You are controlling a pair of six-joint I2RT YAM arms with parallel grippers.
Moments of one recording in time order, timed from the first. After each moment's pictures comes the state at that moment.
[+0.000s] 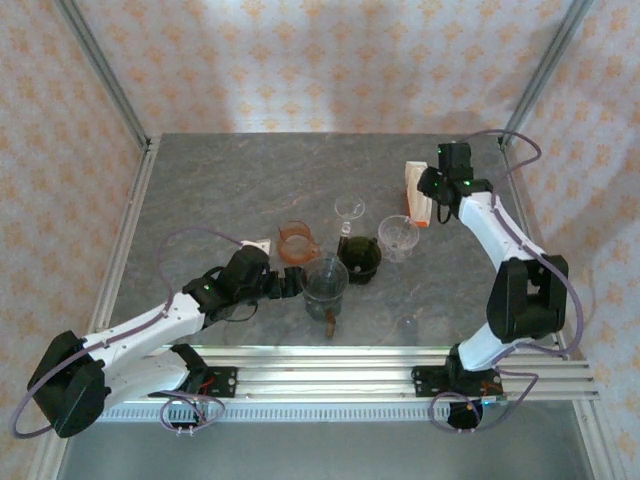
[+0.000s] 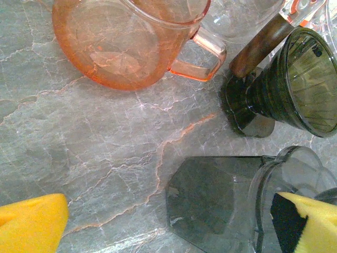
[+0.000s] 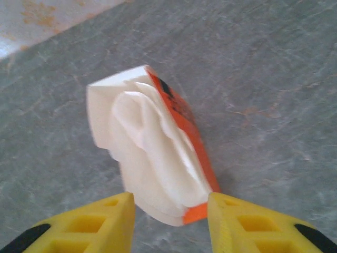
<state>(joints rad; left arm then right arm) -0.67 1.04 0.54 -0.27 0.01 -0.77 0.12 1.61 1.28 -0.47 0.10 0.48</state>
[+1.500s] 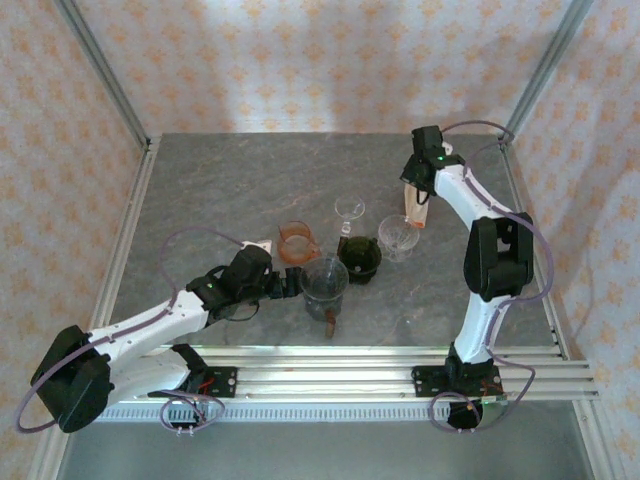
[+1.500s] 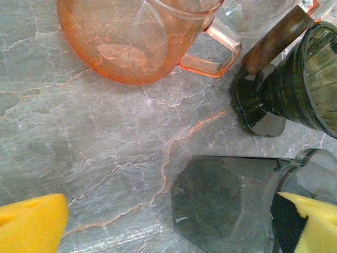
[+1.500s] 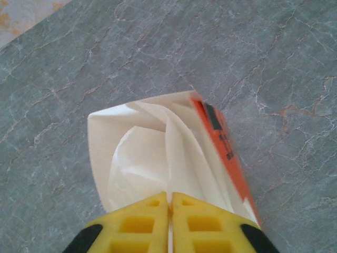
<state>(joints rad) -0.67 1.07 0.54 -0.27 0.01 -0.78 0.17 1.90 1.56 -0.59 0.19 0.62</state>
